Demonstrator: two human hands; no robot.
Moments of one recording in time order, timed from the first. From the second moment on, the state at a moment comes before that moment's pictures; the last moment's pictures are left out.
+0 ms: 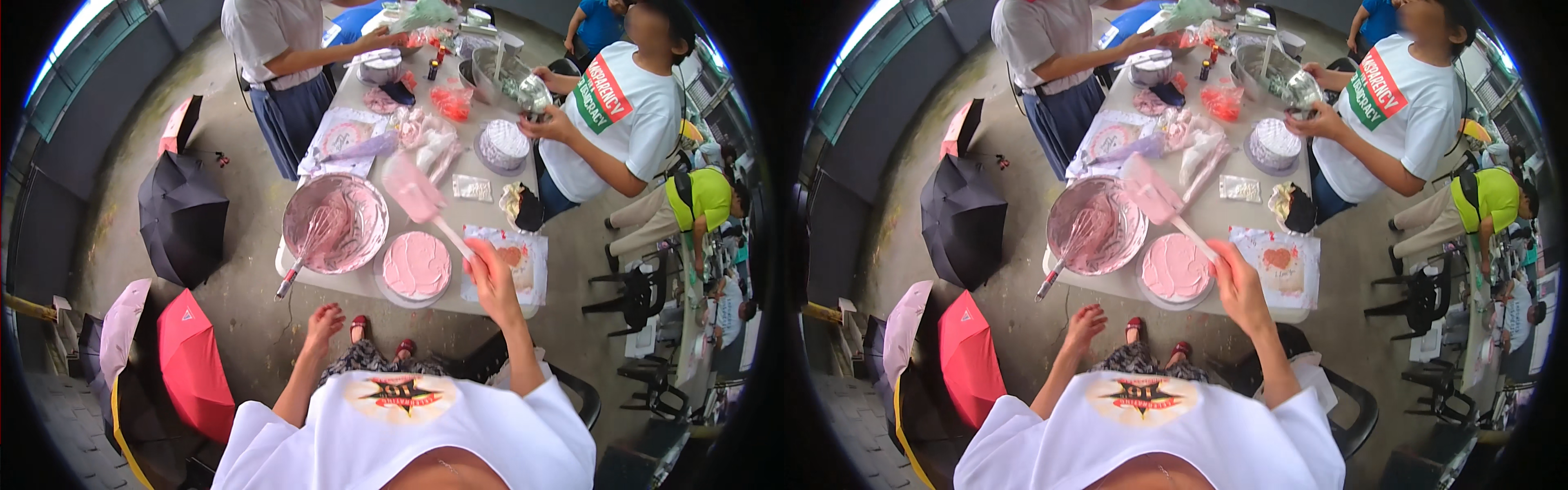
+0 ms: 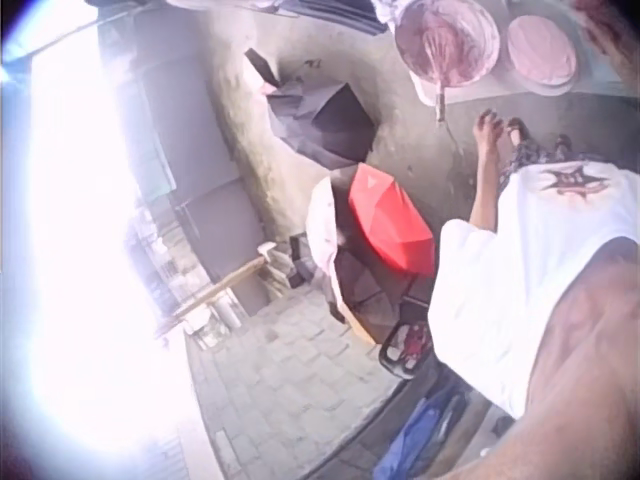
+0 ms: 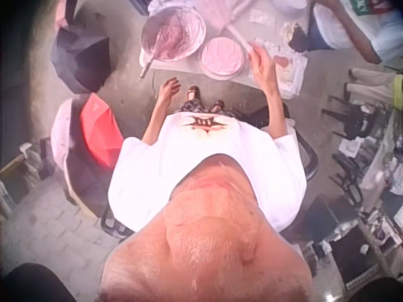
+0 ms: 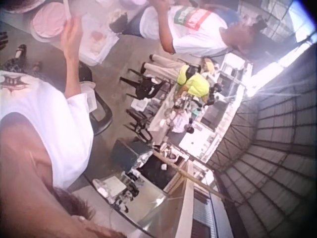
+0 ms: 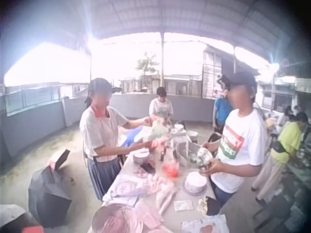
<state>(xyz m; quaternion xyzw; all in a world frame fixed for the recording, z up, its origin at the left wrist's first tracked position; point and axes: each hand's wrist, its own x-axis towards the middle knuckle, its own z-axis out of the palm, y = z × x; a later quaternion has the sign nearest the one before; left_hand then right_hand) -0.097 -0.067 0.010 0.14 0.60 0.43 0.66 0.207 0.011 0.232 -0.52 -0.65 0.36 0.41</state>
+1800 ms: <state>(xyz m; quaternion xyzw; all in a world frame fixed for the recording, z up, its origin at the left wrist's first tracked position) -0.205 0.024 0.139 0.46 0.64 0.29 0.55 0.105 0.154 0.173 -0.40 -0.92 0.06 0.03</state>
